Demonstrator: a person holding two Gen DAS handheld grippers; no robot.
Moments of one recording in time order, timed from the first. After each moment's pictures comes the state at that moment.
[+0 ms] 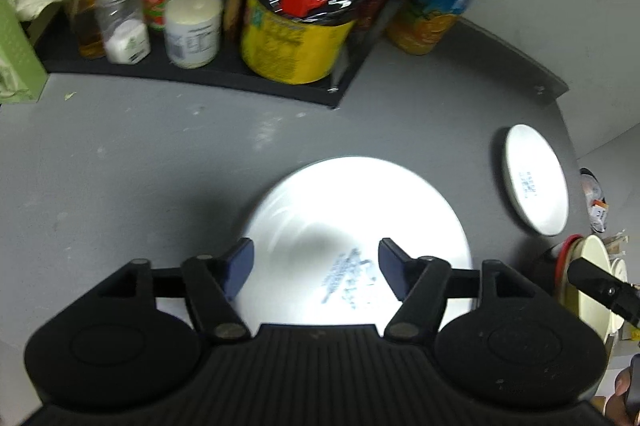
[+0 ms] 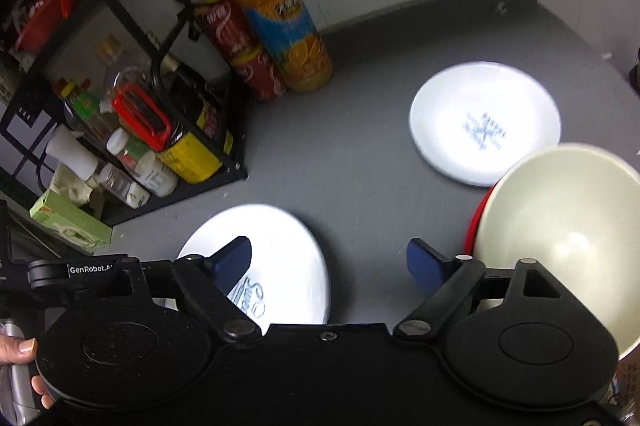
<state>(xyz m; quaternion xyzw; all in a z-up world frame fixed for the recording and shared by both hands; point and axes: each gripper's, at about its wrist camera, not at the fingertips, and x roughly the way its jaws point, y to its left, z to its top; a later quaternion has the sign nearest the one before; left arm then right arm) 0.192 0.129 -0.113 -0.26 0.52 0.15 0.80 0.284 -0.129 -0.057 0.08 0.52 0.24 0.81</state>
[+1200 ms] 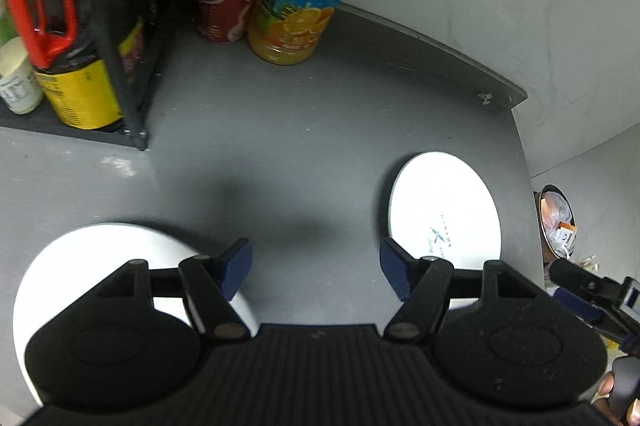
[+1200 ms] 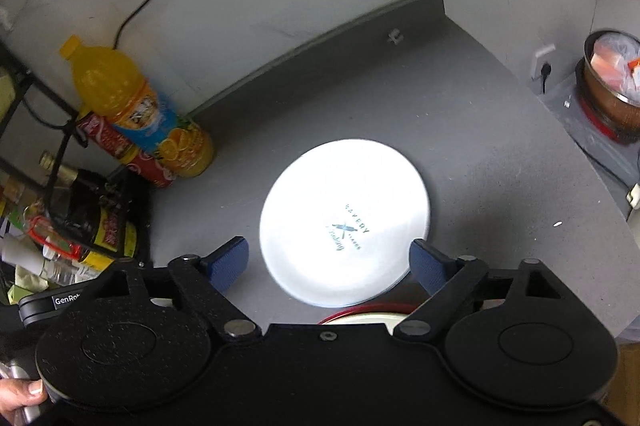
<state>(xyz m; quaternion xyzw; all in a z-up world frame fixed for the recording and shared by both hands) 0.339 0.028 -0.121 -0.29 0.51 0.13 0.80 0.410 -0.234 -0.081 0.13 0.55 0.17 0.81</state>
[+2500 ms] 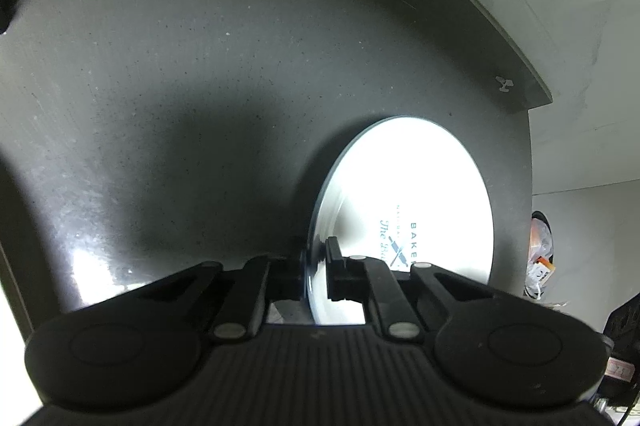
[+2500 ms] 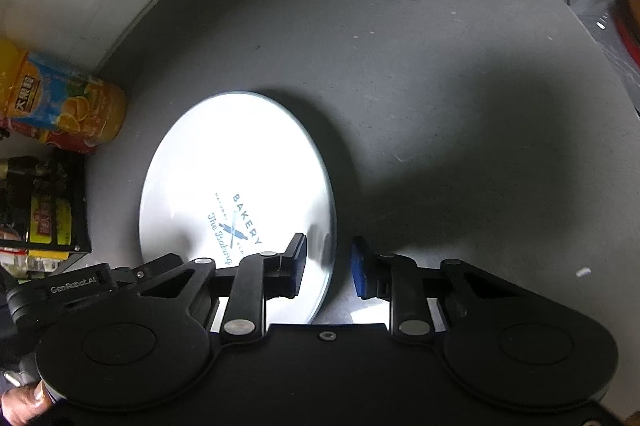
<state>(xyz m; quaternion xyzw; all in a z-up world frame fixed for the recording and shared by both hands) 0.415 -0.026 -0.223 -0.41 0.53 0.13 0.73 0.495 -0.263 -0.202 0.13 0.67 0.20 0.70</state>
